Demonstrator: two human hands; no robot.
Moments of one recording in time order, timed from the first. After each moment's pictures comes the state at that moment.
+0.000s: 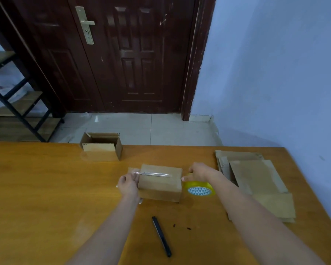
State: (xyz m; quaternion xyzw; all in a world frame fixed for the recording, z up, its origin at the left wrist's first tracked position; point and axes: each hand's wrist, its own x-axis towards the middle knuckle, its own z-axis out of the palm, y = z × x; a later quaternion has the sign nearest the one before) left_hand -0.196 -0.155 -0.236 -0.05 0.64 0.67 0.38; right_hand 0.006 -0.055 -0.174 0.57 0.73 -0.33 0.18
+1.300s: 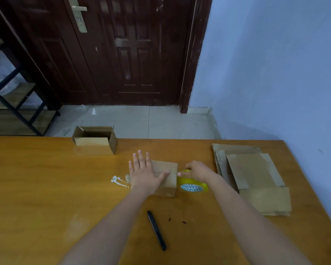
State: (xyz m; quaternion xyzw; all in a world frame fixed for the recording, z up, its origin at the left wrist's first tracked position) left_hand -0.162 -0.140 -0.222 0.56 0.81 -0.03 0.15; right_hand 0.023 -0.056 -0.200 0.54 0.75 -0.38 0.09
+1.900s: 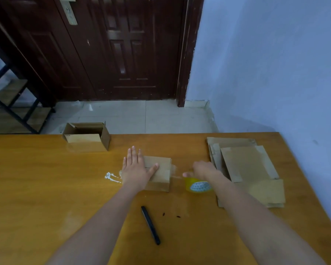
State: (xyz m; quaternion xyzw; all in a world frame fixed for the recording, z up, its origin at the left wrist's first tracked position) left_hand -0.161 -0.139 -0.225 0.57 0.81 -0.02 0.15; right_hand 0.058 -0.049 -0.220 0.54 0.76 -0.25 0.27
